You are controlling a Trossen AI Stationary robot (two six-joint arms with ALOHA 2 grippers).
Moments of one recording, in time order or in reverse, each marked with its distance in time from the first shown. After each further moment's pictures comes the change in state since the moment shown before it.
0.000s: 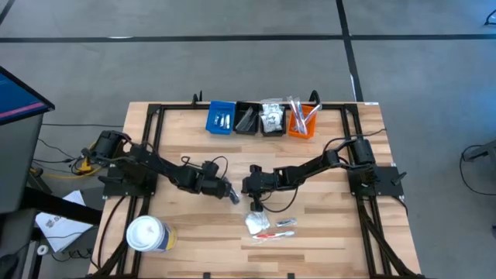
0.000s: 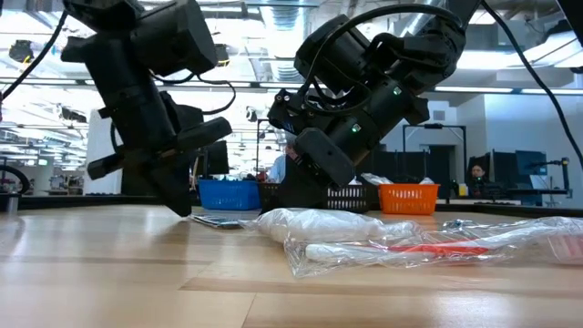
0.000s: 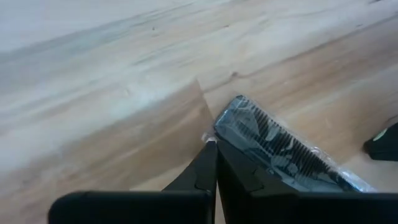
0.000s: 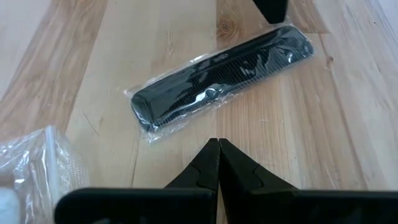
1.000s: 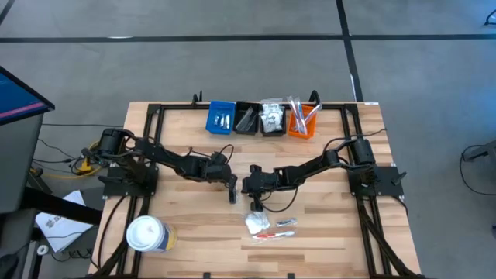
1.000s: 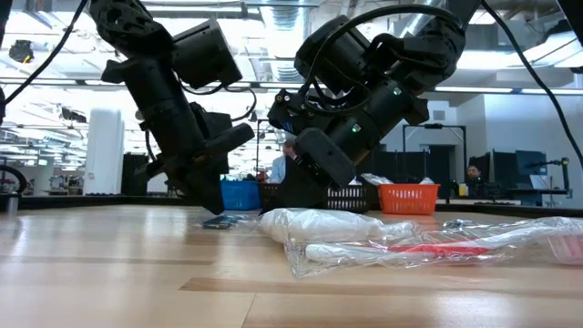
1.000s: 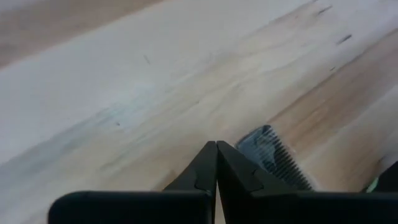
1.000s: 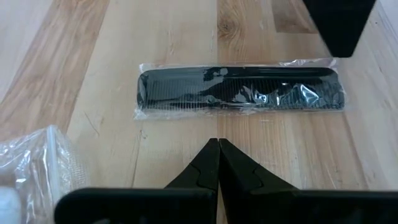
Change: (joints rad) left arm 0.156 0.029 0.001 0.175 0.070 0.335; right arm 0.001 0.000 -0.001 0.004 -0.008 0.000
